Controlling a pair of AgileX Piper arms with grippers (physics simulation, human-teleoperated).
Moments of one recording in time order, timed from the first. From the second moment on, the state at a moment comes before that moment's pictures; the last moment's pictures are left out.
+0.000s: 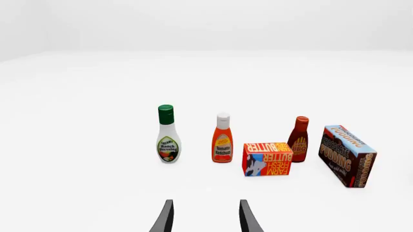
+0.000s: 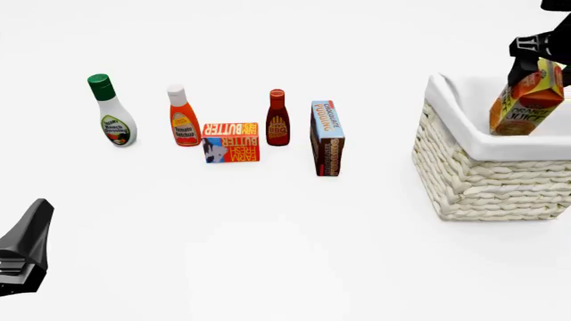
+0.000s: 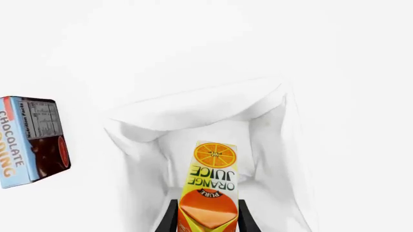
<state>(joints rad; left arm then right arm) 0.00 0.09 -0.05 -0.04 0.00 -0.24 1.79 -1.87 1.22 -0.06</state>
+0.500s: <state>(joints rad) 0.00 0.09 -0.05 -0.04 0.00 -0.23 1.84 -1.89 1.22 -0.04</state>
